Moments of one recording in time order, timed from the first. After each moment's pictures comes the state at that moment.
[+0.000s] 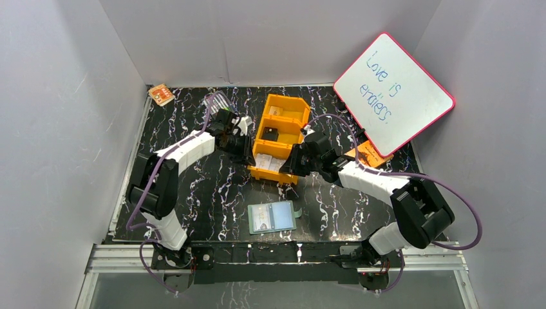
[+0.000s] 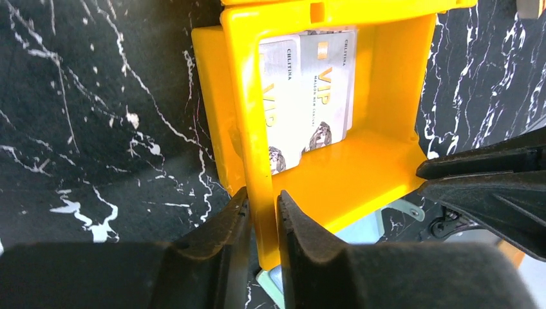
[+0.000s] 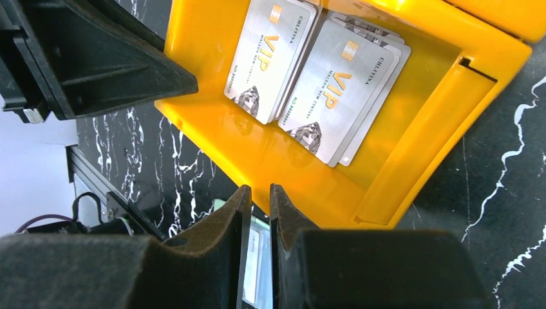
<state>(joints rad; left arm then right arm) -0.41 1.73 1.16 -0.51 0.44 -0.31 0.68 1.45 0.79 -0.01 -0.24 0.77</state>
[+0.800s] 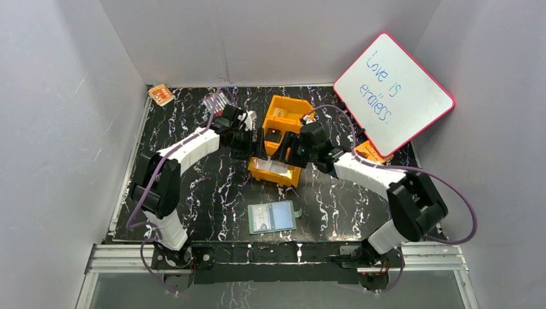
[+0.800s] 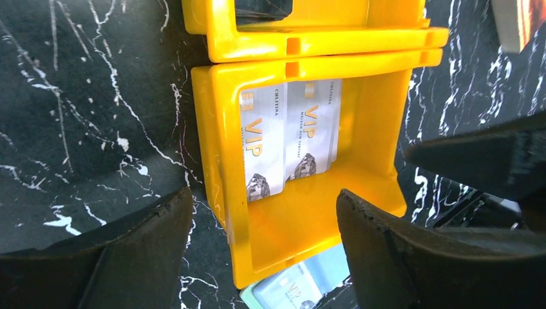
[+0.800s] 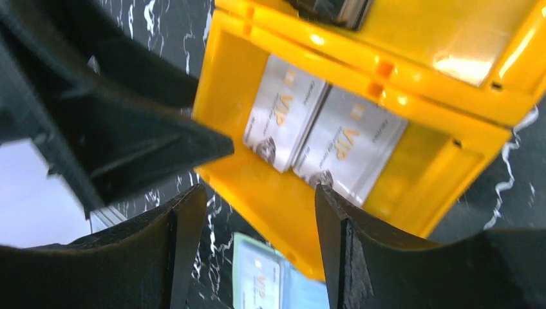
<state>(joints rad) -0.45 1.77 1.26 -0.53 0.38 -0.34 0.68 1.47 0.89 -0.06 -0.16 0.81</state>
